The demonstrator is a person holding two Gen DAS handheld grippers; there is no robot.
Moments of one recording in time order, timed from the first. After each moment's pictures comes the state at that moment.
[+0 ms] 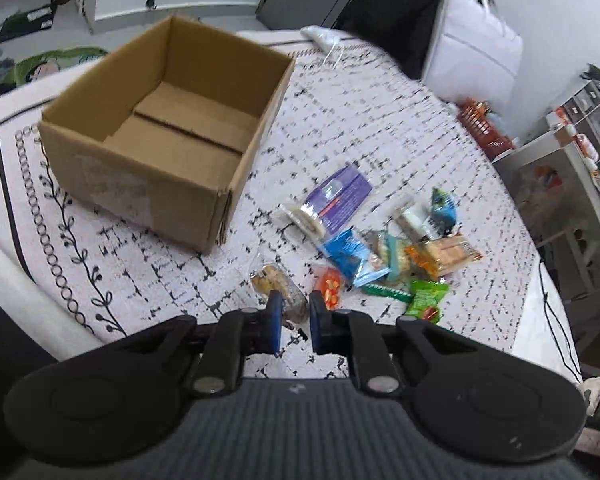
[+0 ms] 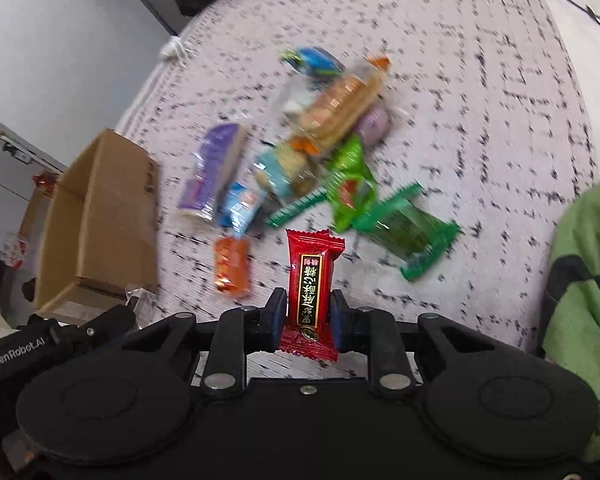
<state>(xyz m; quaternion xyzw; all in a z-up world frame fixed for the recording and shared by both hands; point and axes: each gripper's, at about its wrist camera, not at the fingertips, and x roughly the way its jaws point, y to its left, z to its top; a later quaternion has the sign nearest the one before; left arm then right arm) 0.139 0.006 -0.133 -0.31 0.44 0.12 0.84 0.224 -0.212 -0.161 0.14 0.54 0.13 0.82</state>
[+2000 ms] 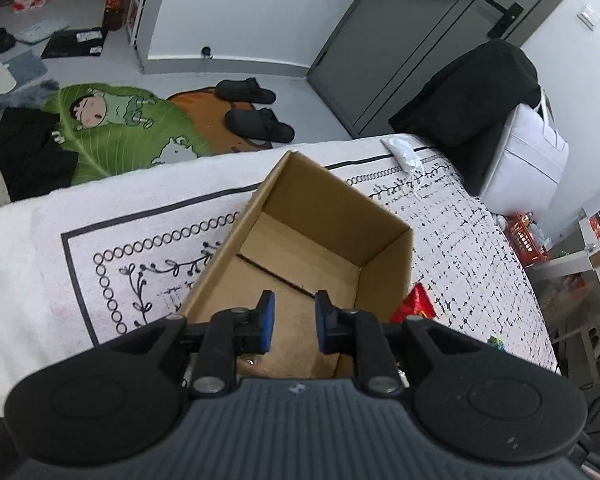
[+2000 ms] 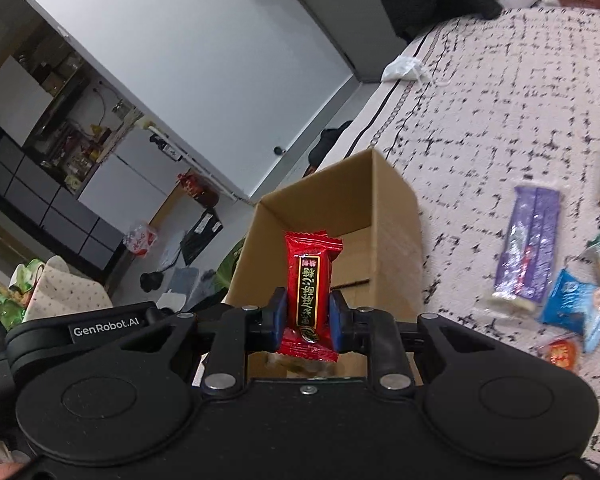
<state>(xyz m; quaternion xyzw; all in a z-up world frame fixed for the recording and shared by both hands) 0.148 0.161 -0.116 -0.34 0.37 0.19 0.84 0.249 -0.032 -0.139 0.17 0.45 0.34 0.81</state>
